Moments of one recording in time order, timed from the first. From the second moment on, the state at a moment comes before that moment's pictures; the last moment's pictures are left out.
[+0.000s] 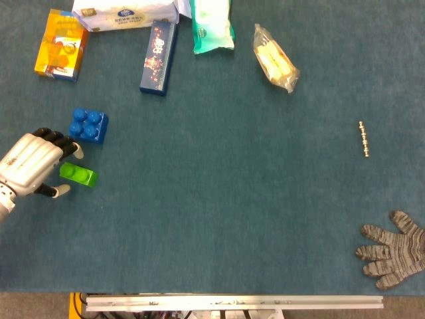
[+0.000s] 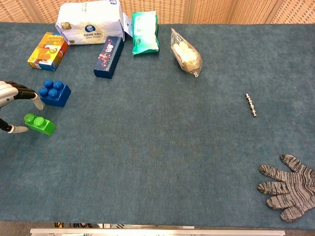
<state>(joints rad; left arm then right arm) -0.43 -1.24 0.10 -1.24 1.75 1.09 -0.20 0.06 -0.96 0.07 -1.69 -1.53 1.52 0.15</state>
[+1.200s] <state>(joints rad) -0.45 -1.34 0.15 -1.11 1.70 1.10 -0.22 0.05 -0.96 0.07 -1.70 -1.53 1.52 0.14</state>
